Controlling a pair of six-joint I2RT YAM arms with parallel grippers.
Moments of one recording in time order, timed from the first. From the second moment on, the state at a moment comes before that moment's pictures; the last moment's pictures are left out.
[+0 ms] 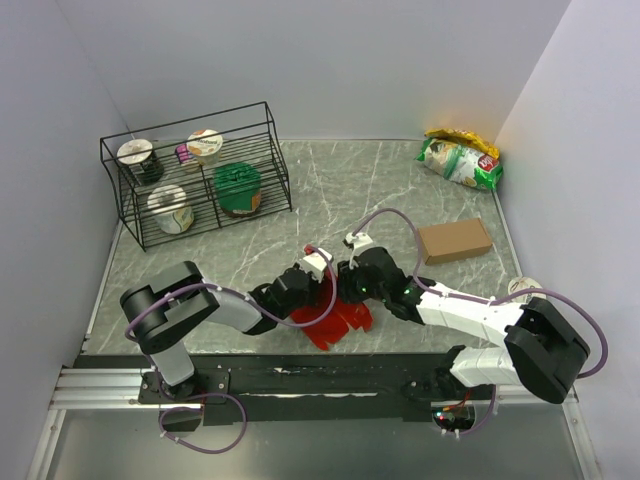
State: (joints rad) left arm -0.97 1.70 0.54 0.74 -0.28 -0.15; right arm 0.80 1.25 0.55 0.02 0.01 0.39
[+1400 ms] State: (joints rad) left arm -0.99 1.50 0.41 0.67 -0.46 -0.31; right arm 0.81 1.26 0.59 -0.07 0.10 0.35
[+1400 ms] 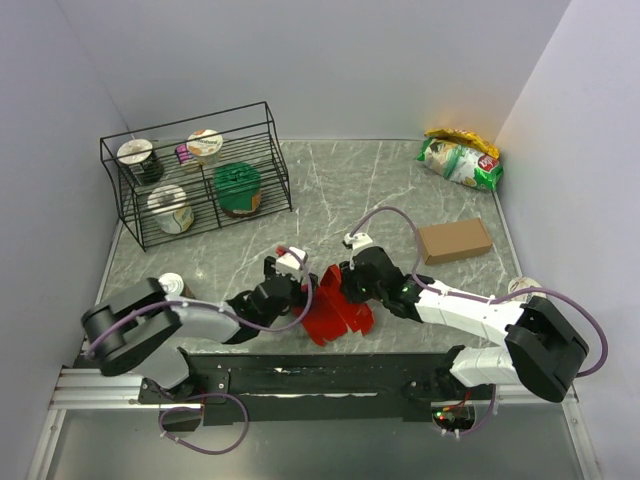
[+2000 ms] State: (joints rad) left arm -0.74 1.43 0.46 0.68 0.11 -0.36; right arm 0.81 1.24 0.63 -0.14 0.13 0.21
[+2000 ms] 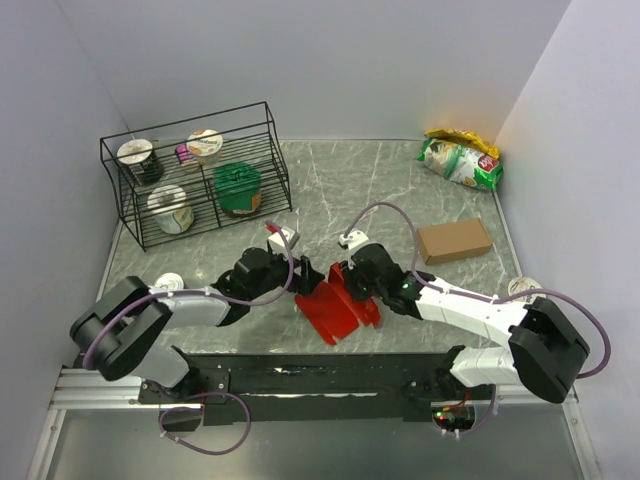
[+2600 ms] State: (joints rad) left arm -0.72 1.76 0.43 1.03 0.24 -0.27; right arm 0.81 1.31 0.69 -0.15 0.10 0.12
